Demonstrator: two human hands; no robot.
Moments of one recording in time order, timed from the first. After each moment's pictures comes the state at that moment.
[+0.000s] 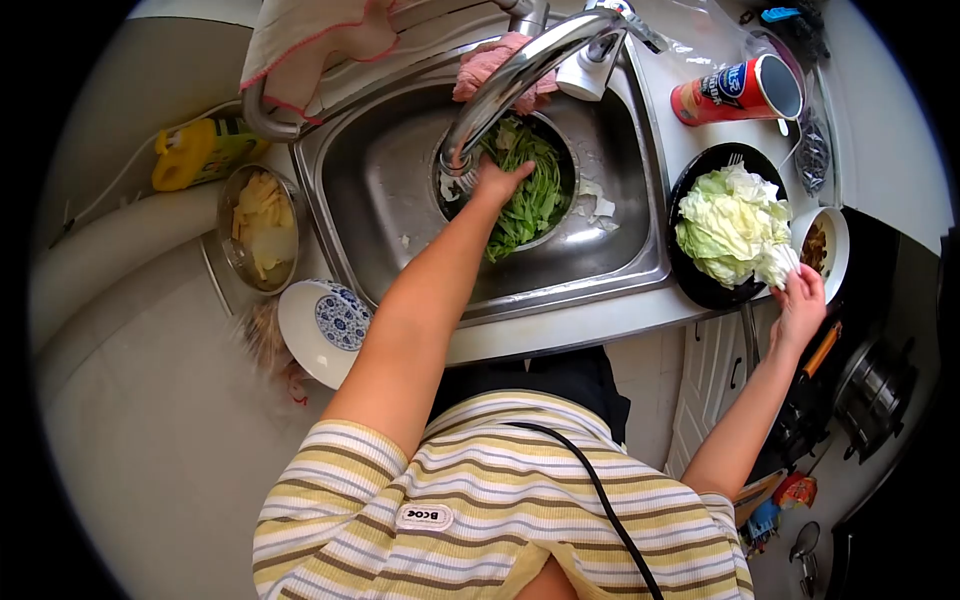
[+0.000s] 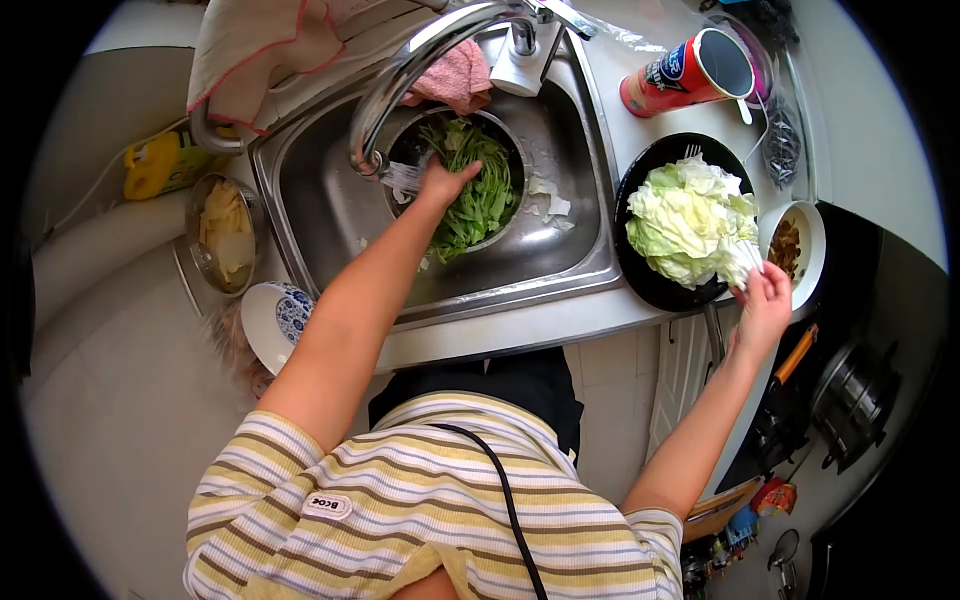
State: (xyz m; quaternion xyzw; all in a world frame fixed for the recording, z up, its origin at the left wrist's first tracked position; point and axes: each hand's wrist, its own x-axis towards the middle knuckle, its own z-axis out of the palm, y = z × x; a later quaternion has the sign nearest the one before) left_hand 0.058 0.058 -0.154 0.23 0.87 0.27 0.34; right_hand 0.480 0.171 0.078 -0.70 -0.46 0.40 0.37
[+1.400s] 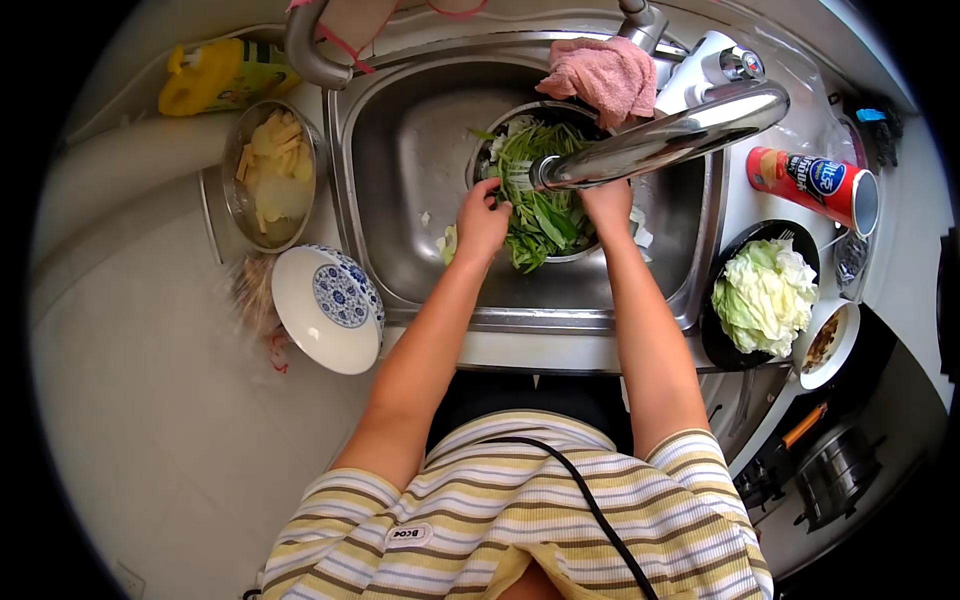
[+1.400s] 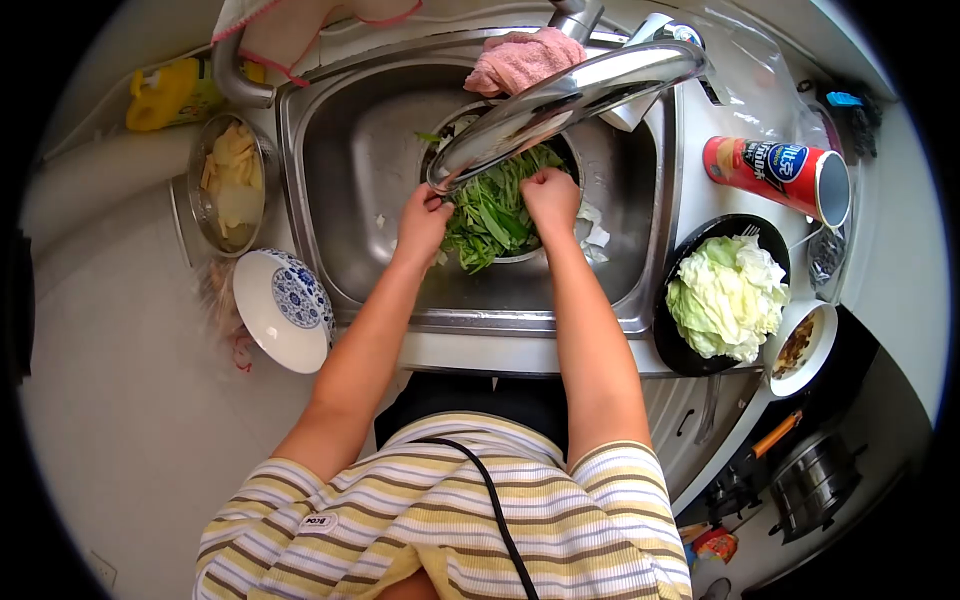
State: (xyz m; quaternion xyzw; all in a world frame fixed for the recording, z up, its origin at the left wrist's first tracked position) left_hand 0.037 -0.037 -0.110 0.08 0.83 0.40 0.38; right_hand 0.158 0.119 -0.132 -0.54 -0.74 0.40 0.10
